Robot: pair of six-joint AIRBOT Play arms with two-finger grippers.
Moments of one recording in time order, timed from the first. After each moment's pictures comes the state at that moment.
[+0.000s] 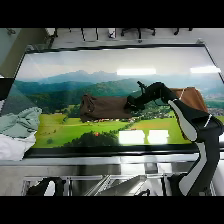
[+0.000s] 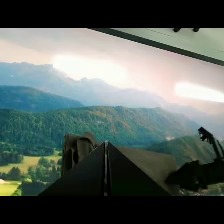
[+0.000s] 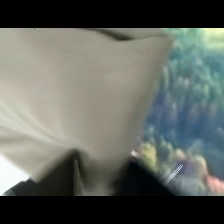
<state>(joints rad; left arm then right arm) 0.30 -0.69 1.27 -2.18 1.12 1.71 0.17 -1.95 1.48 2.39 -1.13 -1.74</state>
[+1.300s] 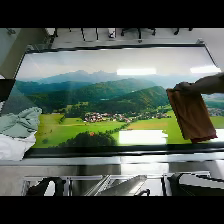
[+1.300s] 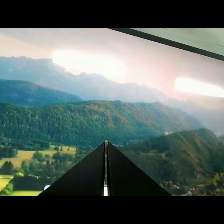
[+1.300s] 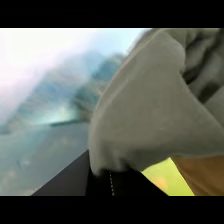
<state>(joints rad) 0.30 -0.69 1.27 -2.17 1.14 1.71 -0.73 -1.43 1.68 2.25 -1.49 -1.57</state>
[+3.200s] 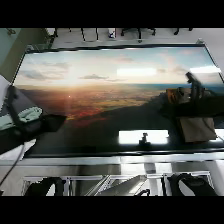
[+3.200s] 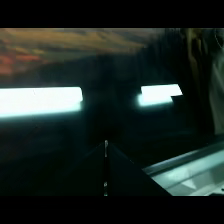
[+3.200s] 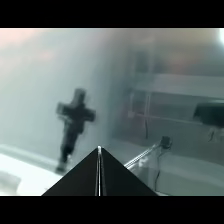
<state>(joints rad) -0.11 -0.55 0.77 -2.22 1.09 1.60 0.05 -0.89 0.91 2.13 -1.21 -1.60</state>
